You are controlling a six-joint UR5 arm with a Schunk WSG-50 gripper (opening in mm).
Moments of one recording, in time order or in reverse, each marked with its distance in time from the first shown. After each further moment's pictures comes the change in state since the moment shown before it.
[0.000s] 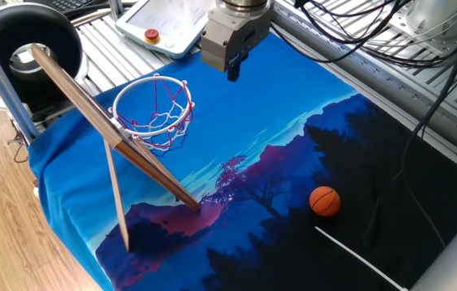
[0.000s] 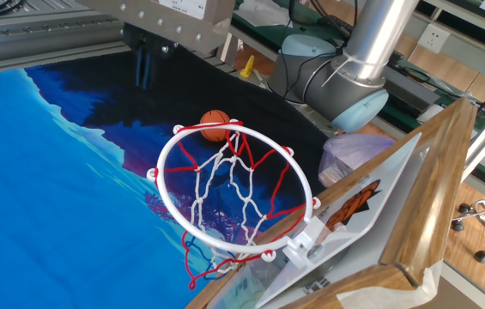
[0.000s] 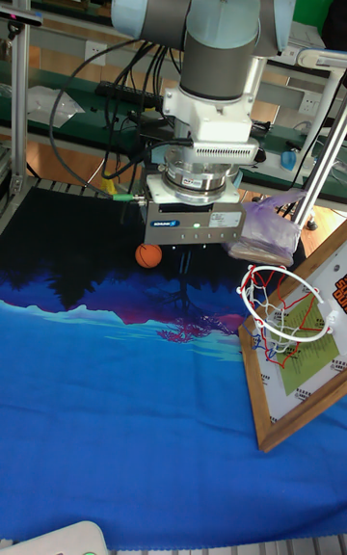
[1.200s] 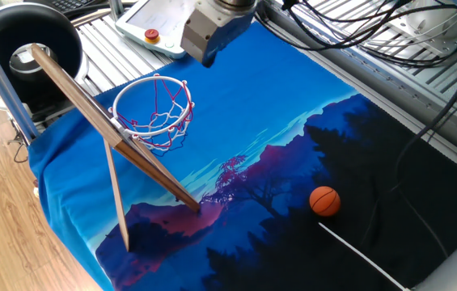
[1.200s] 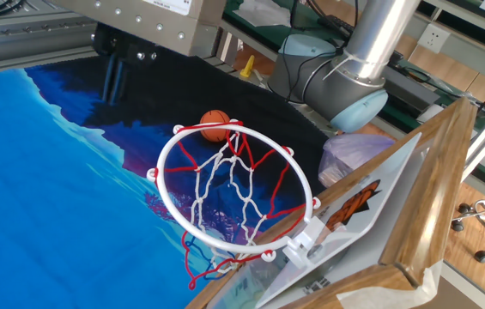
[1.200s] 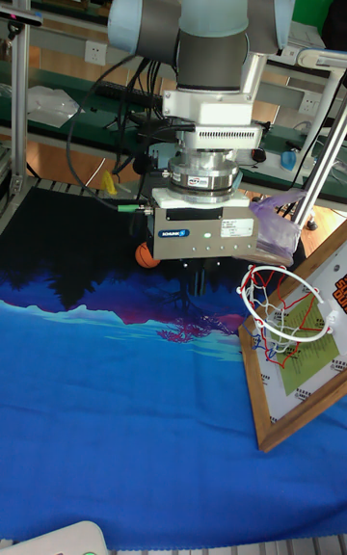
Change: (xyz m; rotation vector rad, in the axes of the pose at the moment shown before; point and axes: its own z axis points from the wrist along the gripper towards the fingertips) arm -0.068 0.008 -0.009 -0.030 -0.275 0.000
